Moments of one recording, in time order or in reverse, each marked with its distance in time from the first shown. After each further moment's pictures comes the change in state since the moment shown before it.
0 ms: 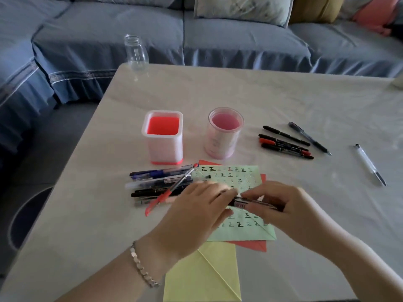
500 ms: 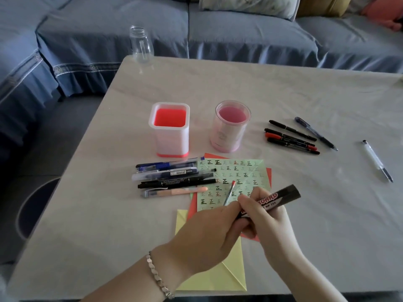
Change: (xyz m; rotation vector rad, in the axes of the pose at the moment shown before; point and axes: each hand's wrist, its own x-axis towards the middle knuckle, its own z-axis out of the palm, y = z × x) left_hand -0.020 0.028 0.006 -0.555 -0.164 -0.225; right_hand -0.006 -0.008 0.067 0.805 0.293 0.294
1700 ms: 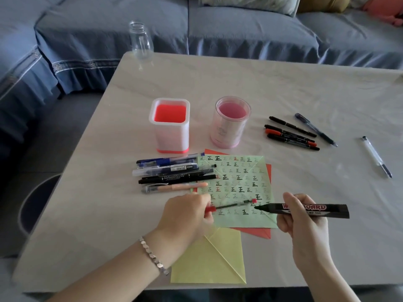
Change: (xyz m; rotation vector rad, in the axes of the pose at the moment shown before) left_hand 0.003 -0.026 -0.009 0.521 -0.004 -0.409; right_hand 0.000 0.018 -0.049 0.060 0.396 -0.030
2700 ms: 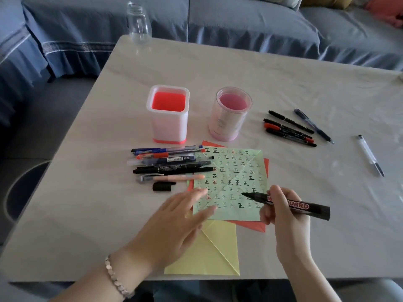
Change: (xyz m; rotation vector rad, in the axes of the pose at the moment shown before) left_hand -0.040 -0.037 0.024 0.029 0.183 0.438; right_hand -0.009 0.008 0.018 -0.044 -0.035 -0.062
